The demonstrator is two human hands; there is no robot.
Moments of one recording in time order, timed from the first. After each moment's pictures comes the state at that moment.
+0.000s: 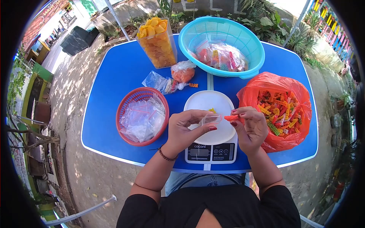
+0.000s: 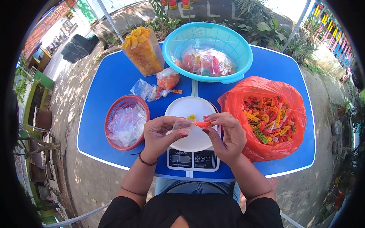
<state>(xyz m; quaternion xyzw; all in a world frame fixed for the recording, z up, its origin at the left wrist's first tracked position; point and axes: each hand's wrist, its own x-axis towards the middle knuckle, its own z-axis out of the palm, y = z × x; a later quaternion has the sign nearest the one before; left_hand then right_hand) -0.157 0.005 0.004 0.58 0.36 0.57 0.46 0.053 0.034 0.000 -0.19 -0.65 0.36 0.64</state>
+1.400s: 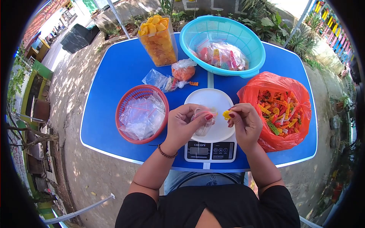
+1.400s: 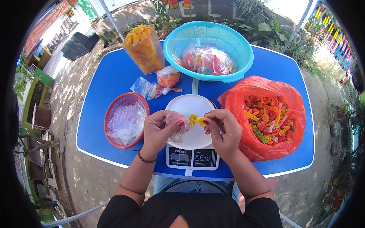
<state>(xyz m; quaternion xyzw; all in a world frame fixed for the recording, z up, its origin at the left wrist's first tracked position) -0.159 0.007 0.005 0.47 0.38 0.57 0.56 0.052 0.034 0.000 -0.29 -0.64 0.43 0.56</state>
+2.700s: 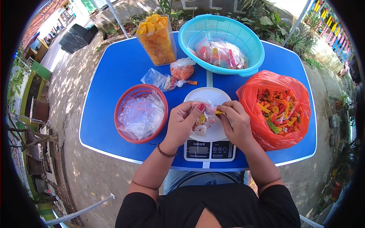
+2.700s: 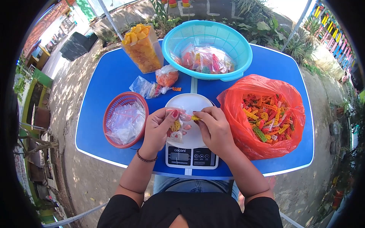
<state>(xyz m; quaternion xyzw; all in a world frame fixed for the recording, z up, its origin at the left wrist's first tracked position) -0.157 0.011 0.003 0.39 0.37 0.56 0.63 0.046 0.043 -0.001 -0.38 -0.80 0.19 0.41</state>
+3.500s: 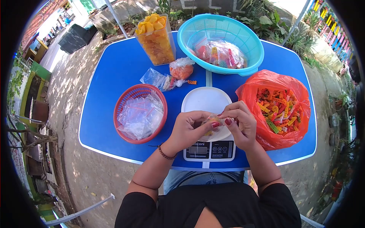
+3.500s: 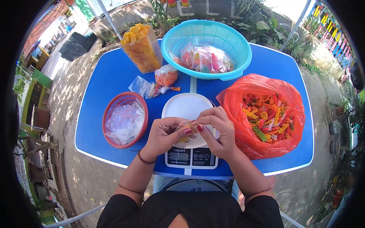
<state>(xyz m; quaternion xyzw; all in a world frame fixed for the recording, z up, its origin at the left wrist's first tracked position) -0.153 0.004 0.006 0.50 0.36 0.48 0.63 0.060 0.040 0.009 -0.27 -0.77 0.34 0.47</state>
